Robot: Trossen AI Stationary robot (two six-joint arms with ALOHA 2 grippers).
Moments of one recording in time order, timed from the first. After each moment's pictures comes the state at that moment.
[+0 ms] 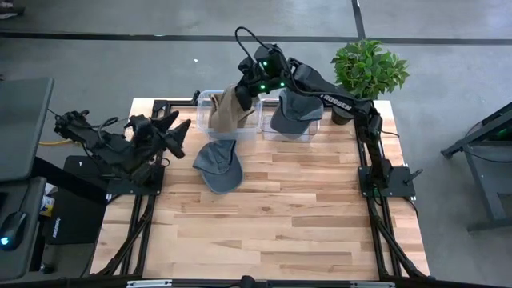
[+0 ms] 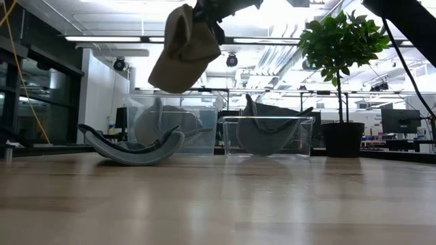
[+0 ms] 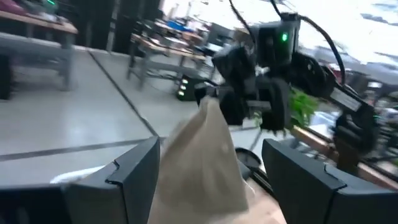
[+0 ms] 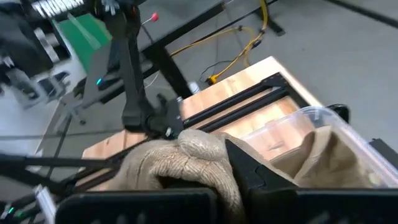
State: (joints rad) left arm -0.54 0.81 1.06 -0.27 -1.42 -0.43; right arm -0.44 2.07 2.27 -0.59 -0.38 0.31
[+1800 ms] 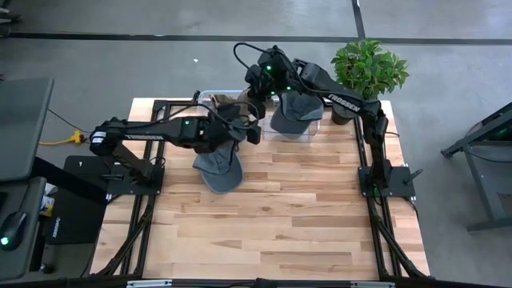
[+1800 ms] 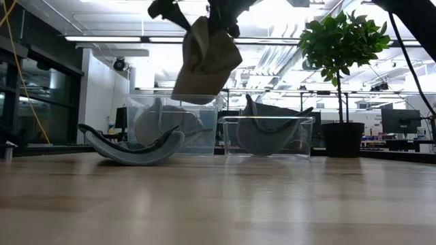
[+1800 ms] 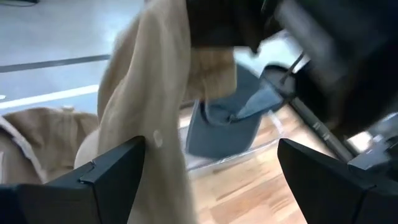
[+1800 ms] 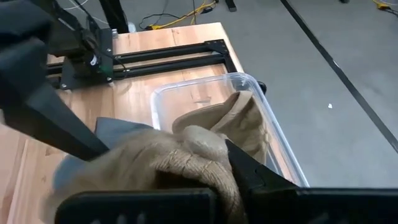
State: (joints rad) left arm -0.01 1.54 1.59 -0.73 -0.80 -0.86; right arm -0.41 2.00 2.26 -0.86 -0.13 -0.11
